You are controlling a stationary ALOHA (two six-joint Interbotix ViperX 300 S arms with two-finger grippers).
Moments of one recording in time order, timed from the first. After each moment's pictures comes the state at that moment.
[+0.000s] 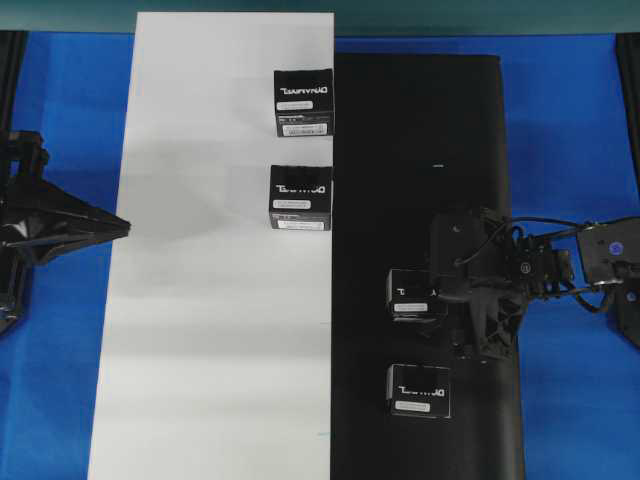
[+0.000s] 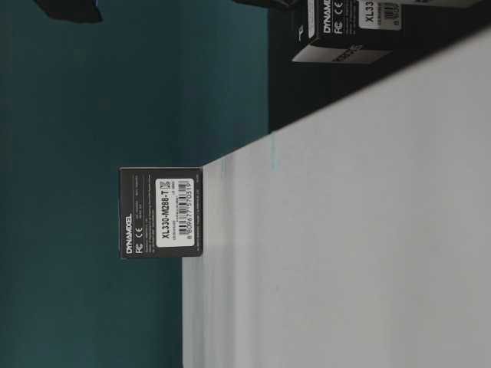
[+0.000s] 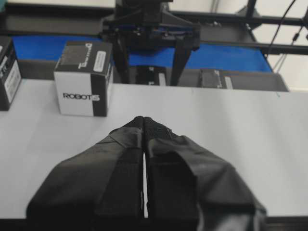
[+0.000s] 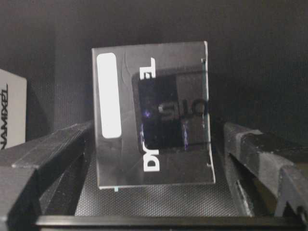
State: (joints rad) left arm -0.01 -0.96 1.08 0.02 -0.04 -0.06; right arm 0.08 -0.24 0.89 -0.07 0.25 0.21
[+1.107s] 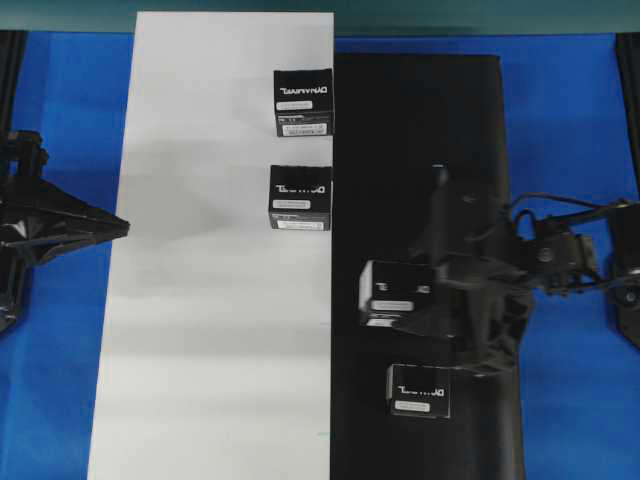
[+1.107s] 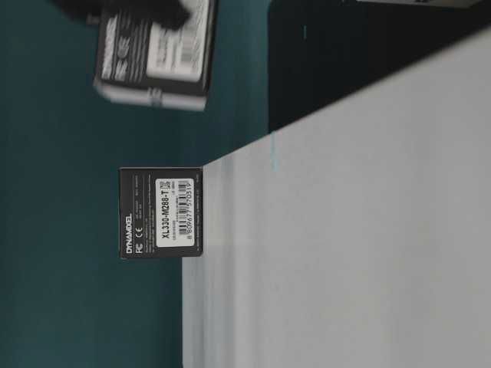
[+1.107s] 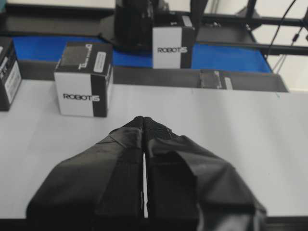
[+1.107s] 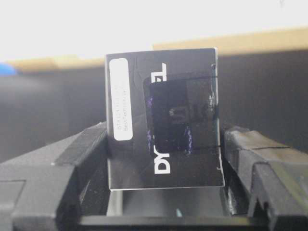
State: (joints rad) left arm -0.01 -0.96 1.08 0.02 -0.04 -0.06; right arm 0.13 -0.32 0.59 -0.01 0.52 0.24
